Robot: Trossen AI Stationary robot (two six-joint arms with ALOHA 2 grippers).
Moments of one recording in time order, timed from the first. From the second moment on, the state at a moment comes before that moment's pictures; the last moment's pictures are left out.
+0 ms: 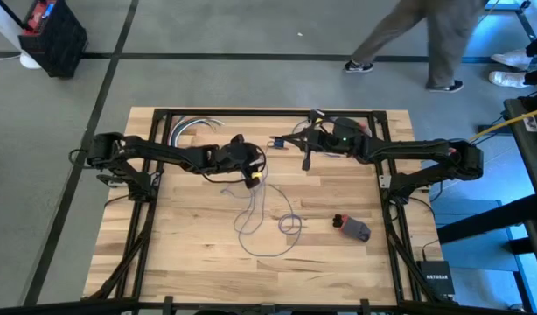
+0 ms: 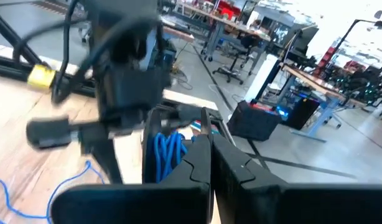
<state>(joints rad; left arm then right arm) 0.13 1.53 0.88 0.09 -0.32 -0.01 -0.31 1.29 0.73 0.49 -0.14 -0.37</state>
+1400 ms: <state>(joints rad) 0.11 1.41 0.88 0.36 -0.17 0.22 -0.31 1.30 0.73 0.51 -0.20 -0.34</state>
